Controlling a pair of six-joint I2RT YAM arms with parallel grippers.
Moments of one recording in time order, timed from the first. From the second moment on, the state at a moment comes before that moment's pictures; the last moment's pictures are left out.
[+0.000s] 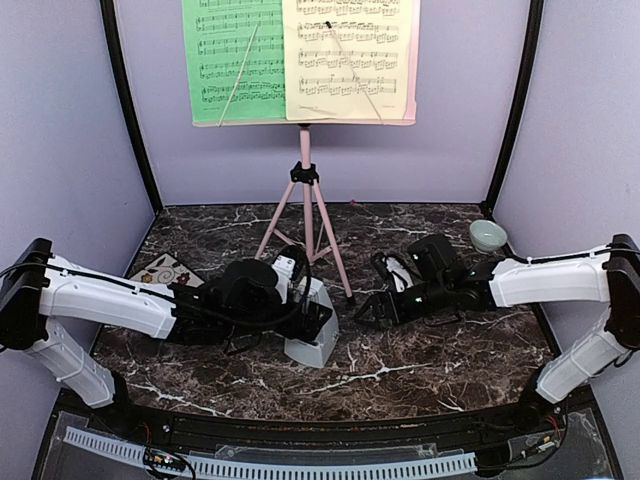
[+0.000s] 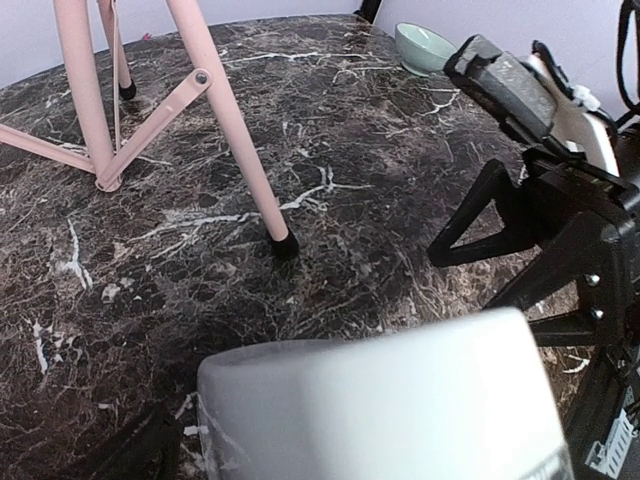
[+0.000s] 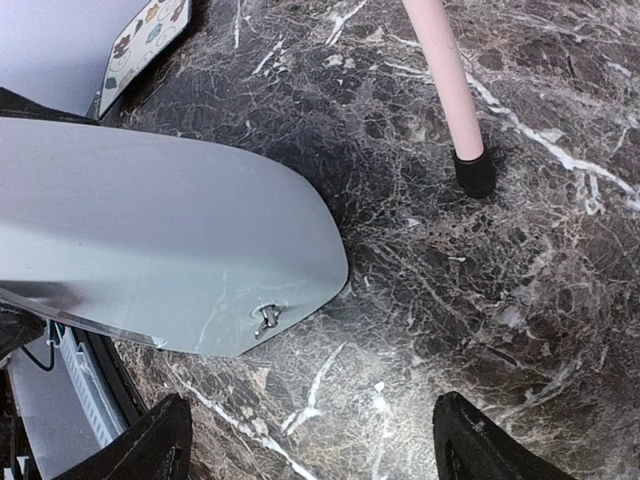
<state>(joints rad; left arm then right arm) -1.10 1.48 0.81 0.11 -0.25 -0.46 0.79 1.46 0.78 -0.12 -0.35 0.42</state>
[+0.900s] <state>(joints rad) -1.09 1.50 0.91 0.04 -0.42 -0.44 0.78 1.24 0.75 -0.03 -0.11 0.37</state>
